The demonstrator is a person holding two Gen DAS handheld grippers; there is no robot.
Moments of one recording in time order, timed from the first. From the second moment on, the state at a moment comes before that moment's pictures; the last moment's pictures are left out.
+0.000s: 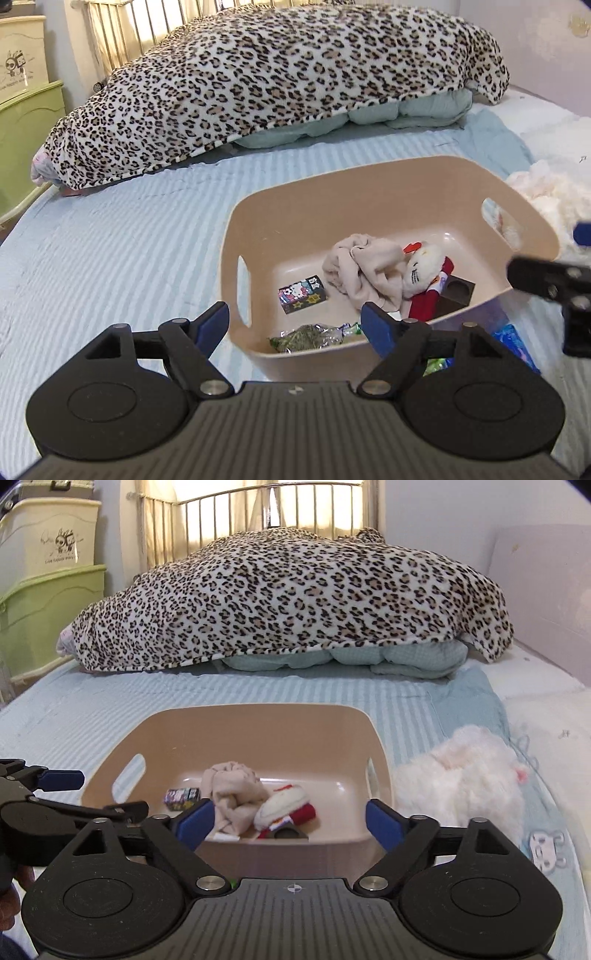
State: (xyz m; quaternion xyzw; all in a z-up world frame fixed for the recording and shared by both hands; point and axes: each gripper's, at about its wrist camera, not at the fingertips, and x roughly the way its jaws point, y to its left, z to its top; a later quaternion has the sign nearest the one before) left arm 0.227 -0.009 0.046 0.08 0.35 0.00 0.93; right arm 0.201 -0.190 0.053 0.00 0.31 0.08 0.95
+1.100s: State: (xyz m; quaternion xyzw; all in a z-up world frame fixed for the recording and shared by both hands) left arm 0.202 -0.017 -0.034 0.11 0.43 -0.01 0.90; right arm 0.194 -0.185 -0.053 0.02 0.45 0.11 0.89
